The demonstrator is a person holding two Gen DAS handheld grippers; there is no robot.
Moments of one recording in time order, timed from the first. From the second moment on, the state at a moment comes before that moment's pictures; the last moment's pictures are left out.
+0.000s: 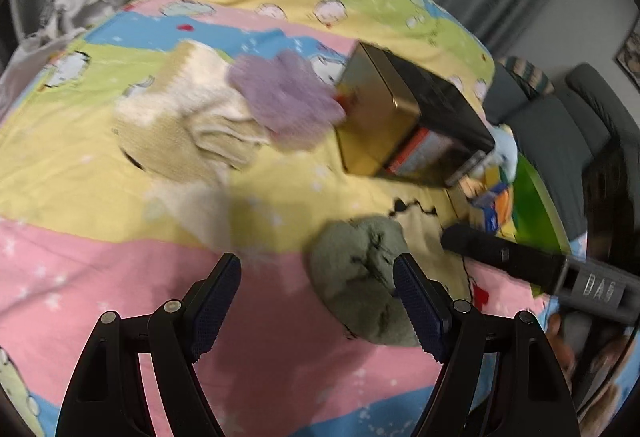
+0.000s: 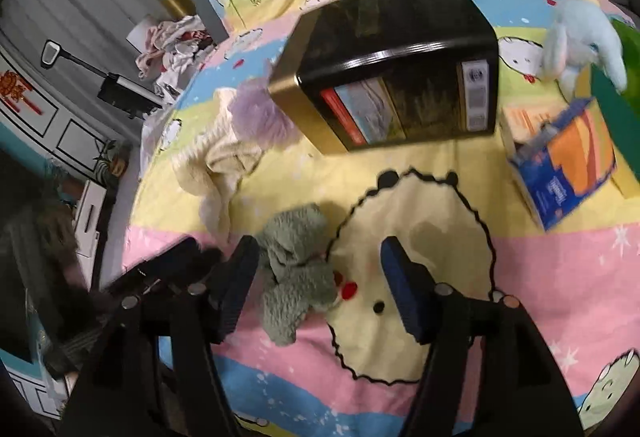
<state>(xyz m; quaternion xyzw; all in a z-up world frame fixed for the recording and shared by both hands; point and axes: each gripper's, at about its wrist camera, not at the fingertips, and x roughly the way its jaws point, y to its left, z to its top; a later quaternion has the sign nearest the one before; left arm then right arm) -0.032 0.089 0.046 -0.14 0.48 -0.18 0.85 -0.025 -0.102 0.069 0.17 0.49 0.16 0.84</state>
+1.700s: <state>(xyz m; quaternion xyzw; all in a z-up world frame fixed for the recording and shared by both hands) -0.041 -0.127 0.161 -0.03 0.31 -0.38 0.87 -0.080 -0.267 0.159 0.26 0.28 0.08 0.92</state>
